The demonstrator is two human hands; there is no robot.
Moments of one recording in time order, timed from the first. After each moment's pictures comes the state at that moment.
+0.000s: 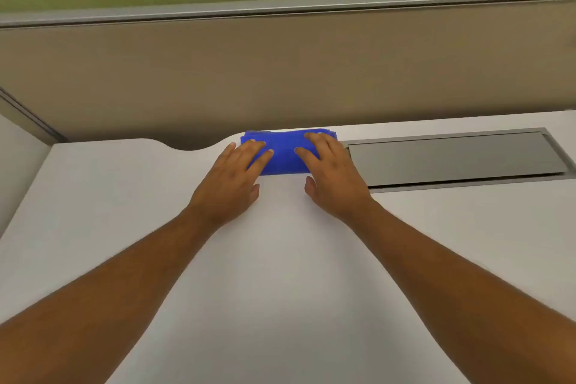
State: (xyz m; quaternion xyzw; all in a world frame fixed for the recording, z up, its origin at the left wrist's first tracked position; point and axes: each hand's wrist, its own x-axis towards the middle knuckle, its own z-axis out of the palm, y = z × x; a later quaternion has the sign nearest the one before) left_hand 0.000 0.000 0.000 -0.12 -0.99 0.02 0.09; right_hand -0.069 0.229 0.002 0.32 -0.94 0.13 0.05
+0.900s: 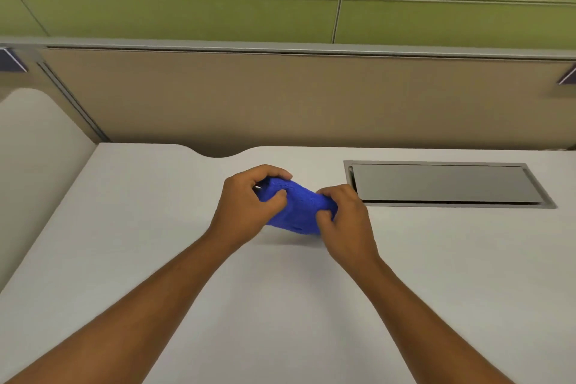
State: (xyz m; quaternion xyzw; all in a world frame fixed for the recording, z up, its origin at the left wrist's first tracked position) left_hand 0.090 0.062 0.108 0.07 -0.84 -0.52 0.16; right_hand 0.039 0.248 0.063 0.14 -0.89 0.44 -0.02
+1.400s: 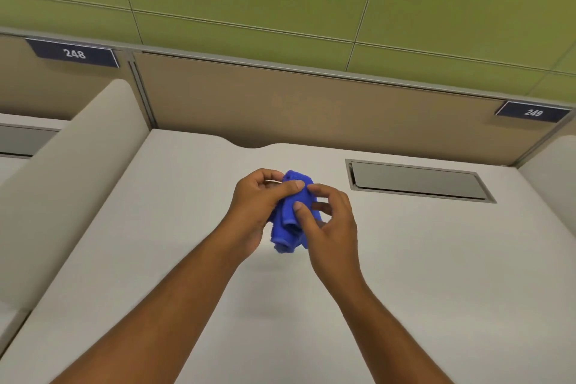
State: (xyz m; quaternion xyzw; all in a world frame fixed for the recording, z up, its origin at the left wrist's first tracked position) left_hand 0.262 0.066 0.194 0.21 -0.59 -0.78 0.05; right_hand 0.255 0.209 0.171 0.10 -0.78 0.61 0.00
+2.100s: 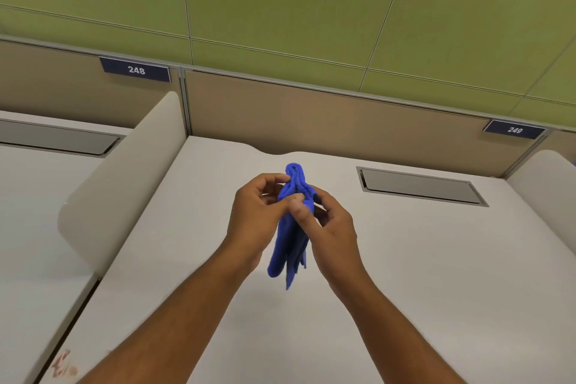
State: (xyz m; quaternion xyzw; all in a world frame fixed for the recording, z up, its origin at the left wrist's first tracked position) left_hand 0.406 0.036 0.219 0.17 -0.64 -0.73 0.17; right_hand 0.376 0.169 0.208 0.15 -0.74 0.65 -0.07
